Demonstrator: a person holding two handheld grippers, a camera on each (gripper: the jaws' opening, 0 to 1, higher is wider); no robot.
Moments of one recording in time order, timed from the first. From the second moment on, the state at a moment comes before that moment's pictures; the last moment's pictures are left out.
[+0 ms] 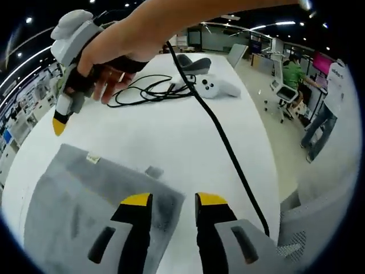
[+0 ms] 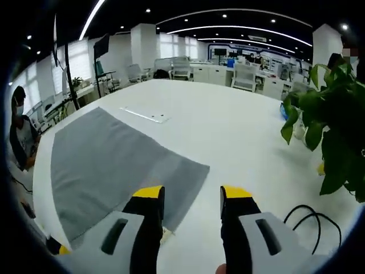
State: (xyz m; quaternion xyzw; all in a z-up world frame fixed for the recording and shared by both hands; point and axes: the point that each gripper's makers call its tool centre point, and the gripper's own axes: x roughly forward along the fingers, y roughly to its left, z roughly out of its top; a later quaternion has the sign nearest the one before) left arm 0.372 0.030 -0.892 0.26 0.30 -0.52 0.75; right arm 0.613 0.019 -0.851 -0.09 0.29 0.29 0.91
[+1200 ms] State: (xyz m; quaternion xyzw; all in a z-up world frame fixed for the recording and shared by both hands) left arm 0.377 0.029 -0.915 0.27 0.33 -0.53 0.73; right arm 0.675 0.050 -0.914 -0.11 0.33 0.28 0.90
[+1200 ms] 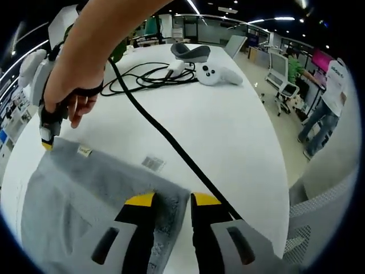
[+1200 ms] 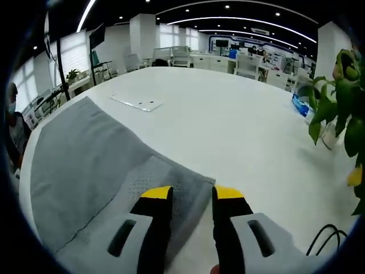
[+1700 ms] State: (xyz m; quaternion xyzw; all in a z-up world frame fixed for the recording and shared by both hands) left arm 0.371 0.015 -0.915 0.26 0.33 -0.52 0.74; right arm 0.665 0.030 -0.918 -0.09 0.34 0.28 0.90
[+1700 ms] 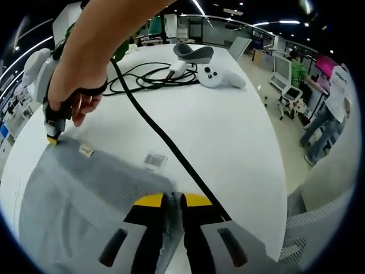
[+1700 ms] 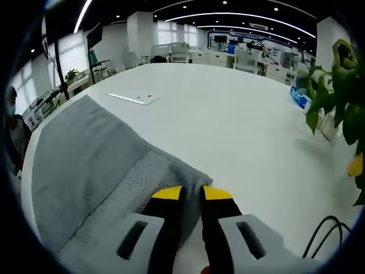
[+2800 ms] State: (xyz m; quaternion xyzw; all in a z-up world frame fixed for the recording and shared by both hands) left arm 0.370 -0.050 -0.880 0.16 0.32 -0.53 0.77; right arm 0.655 -0.046 -0.877 -0.10 0.33 0.24 0.91
